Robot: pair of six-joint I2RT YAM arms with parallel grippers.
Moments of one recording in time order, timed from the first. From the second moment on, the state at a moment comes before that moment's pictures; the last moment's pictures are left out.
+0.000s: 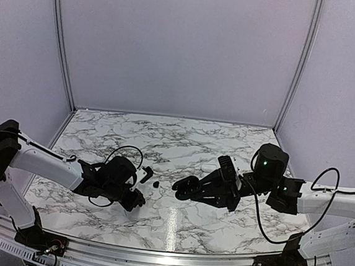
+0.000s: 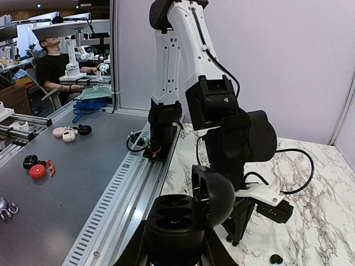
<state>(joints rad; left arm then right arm) -0.97 1.61 0.71 0.00 0.02 -0.26 0.90 1.12 0.59 0.43 -0.87 -0.15</state>
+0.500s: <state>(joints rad) -0.97 1.42 0.67 -0.04 0.02 -0.22 0.90 1.16 0.59 0.43 -0.86 -0.14</state>
